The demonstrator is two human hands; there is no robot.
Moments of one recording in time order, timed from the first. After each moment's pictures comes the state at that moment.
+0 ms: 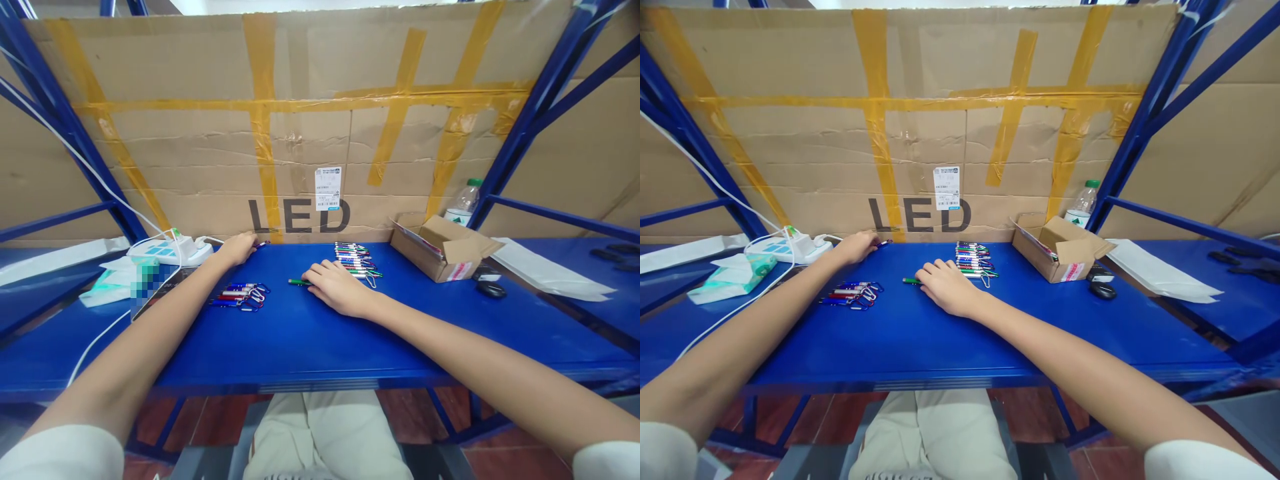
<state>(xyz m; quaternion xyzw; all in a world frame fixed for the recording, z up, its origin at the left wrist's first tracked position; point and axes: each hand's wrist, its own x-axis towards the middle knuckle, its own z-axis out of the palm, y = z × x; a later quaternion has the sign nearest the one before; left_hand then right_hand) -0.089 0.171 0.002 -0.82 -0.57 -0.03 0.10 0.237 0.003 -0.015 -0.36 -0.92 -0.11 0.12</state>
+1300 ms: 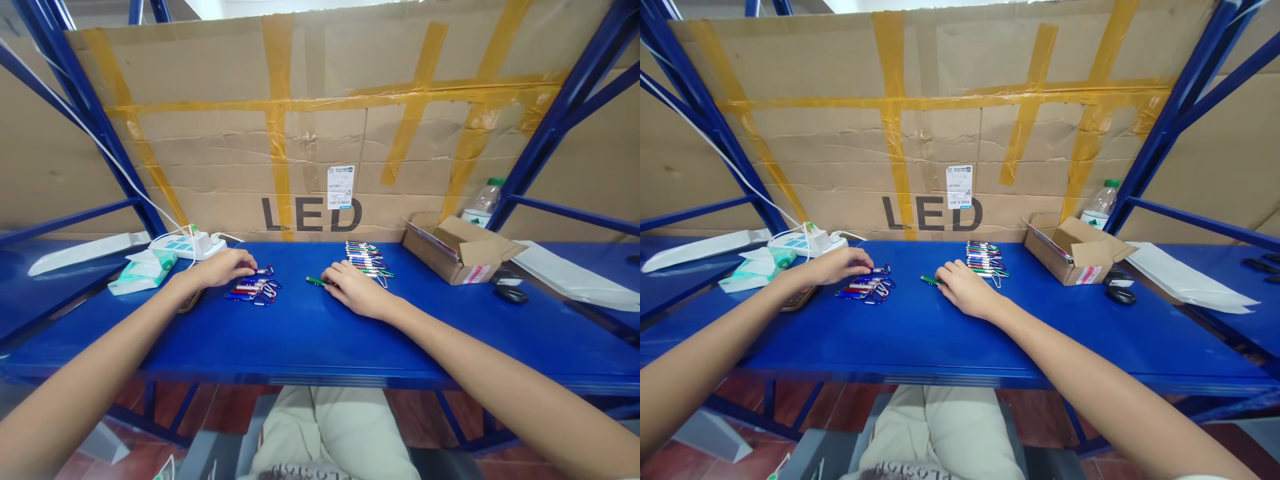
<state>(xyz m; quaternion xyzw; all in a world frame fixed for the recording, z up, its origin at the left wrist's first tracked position) -0.140 0.083 0.014 -0.88 -0.46 -0.06 -0.05 0.251 0.003 -0.023 -0.36 -0.91 -0.01 0.18</state>
